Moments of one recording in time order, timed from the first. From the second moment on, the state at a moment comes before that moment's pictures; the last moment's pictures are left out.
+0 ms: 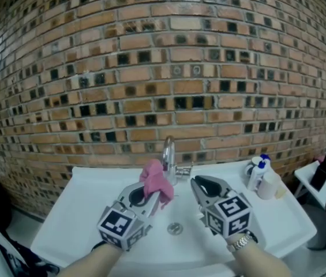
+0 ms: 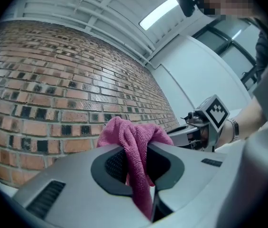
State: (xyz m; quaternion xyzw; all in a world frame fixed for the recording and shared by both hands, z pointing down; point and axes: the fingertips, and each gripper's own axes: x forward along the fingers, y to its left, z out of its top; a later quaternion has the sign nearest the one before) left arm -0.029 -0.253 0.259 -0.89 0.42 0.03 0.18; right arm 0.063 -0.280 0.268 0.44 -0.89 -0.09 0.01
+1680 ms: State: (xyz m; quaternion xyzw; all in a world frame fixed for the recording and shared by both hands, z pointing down) left arm -0.038 -0.234 0.362 -0.92 0.38 -0.07 0.07; right arm 0.038 -0.236 0.354 0.46 -0.88 -0.05 0.06
